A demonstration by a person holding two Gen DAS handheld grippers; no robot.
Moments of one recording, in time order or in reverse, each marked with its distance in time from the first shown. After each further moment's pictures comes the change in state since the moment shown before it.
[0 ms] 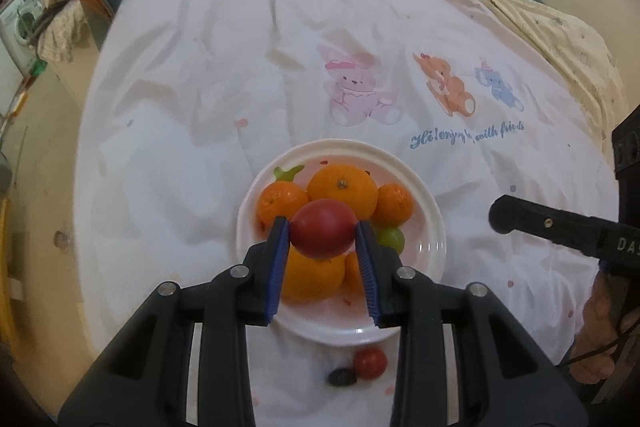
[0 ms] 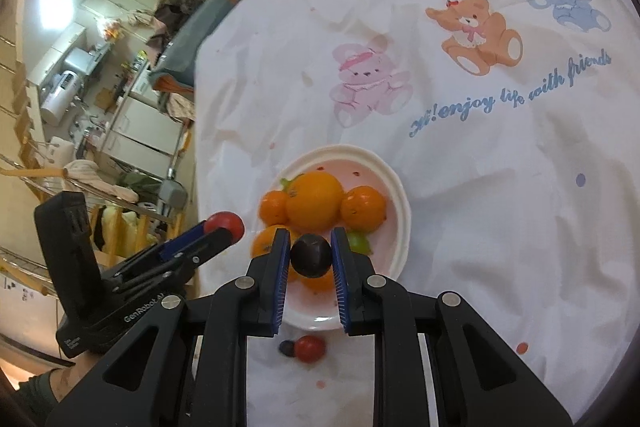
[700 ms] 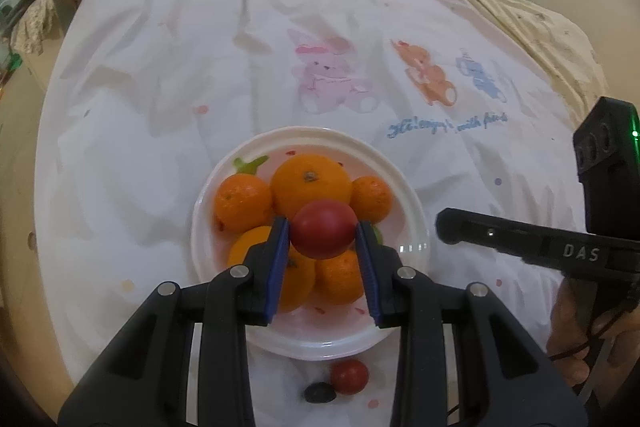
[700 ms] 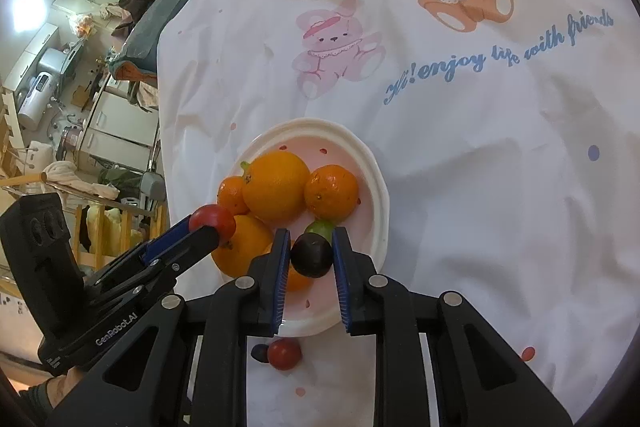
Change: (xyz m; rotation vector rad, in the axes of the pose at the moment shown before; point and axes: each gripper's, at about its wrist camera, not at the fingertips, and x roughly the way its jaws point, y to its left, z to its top) left arm 0.023 -0.011 -0.004 0.017 0.019 -0.098; right arm 0.033 -0.020 -0.004 0.055 0.068 -0.054
